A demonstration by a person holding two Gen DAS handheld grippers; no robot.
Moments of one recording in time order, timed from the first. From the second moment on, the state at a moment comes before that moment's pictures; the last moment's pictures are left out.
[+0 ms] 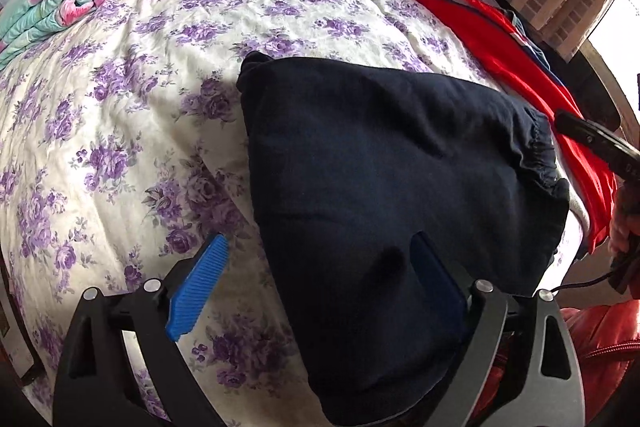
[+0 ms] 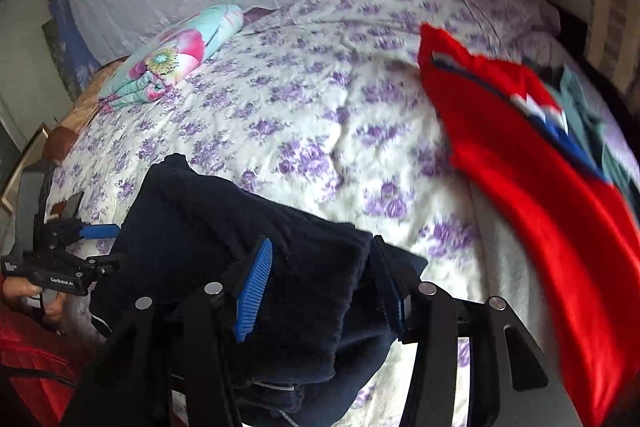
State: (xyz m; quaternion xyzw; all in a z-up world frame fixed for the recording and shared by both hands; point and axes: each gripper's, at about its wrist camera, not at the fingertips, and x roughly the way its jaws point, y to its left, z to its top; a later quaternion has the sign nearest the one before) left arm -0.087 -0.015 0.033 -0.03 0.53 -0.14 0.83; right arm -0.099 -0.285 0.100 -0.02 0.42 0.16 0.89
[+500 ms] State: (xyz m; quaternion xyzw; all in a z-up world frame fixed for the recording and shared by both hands) left arm -0.077 -0.033 0.019 0.01 0.56 -0.10 0.82; right arm -0.095 -0.280 0.081 0.01 0.45 0.15 0.88
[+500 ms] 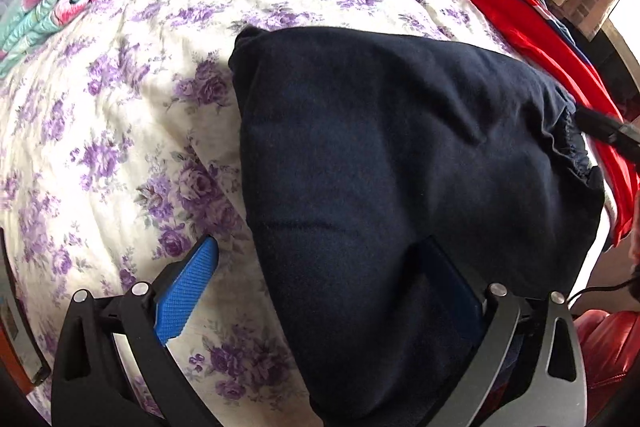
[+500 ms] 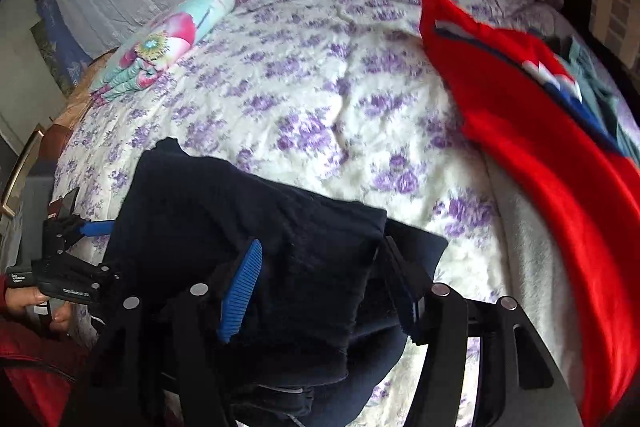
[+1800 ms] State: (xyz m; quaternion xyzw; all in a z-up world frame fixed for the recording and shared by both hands) left arm -0.078 -0.039 0.014 0.00 0.56 -0.08 0.82; right arm -0.077 -0.332 0.026 0.17 0.53 0.15 0.81
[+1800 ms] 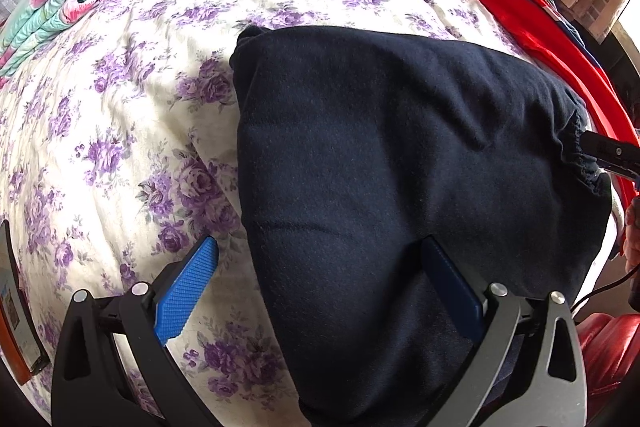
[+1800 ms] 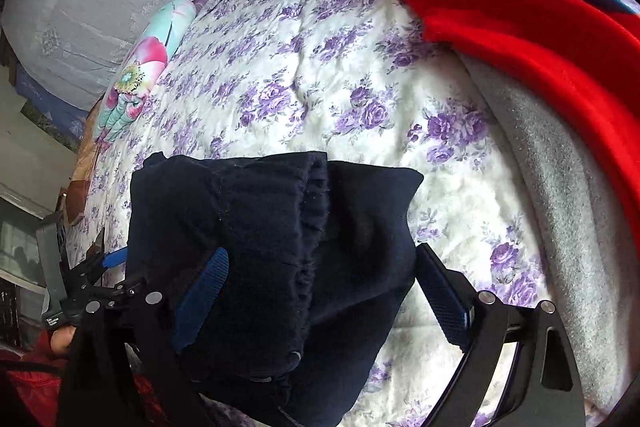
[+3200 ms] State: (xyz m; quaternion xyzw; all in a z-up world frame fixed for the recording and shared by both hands) left arm -0.036 -0.019 0.117 -0.14 0.40 -0.15 0.90; right arm -0.003 -0.257 0.135 0.05 0.40 0.31 0.86
